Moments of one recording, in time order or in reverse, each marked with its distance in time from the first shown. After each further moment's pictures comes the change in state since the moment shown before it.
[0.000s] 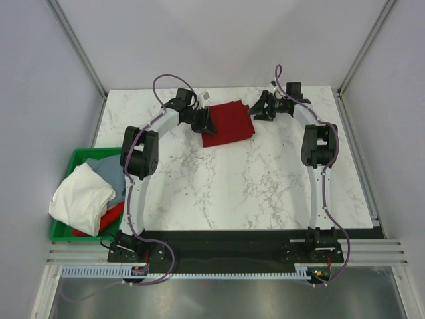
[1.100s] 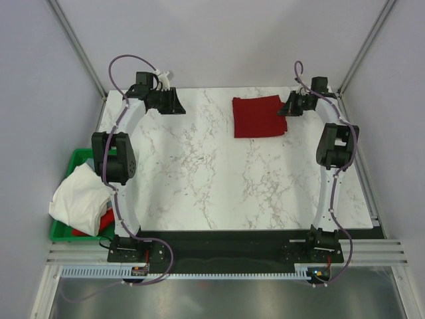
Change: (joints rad) left arm 0.225 -0.209 -0.015 -0.068 -0.023 0.145; right arm -0.108 -0.133 -0.054 -0.219 0.238 -0.264
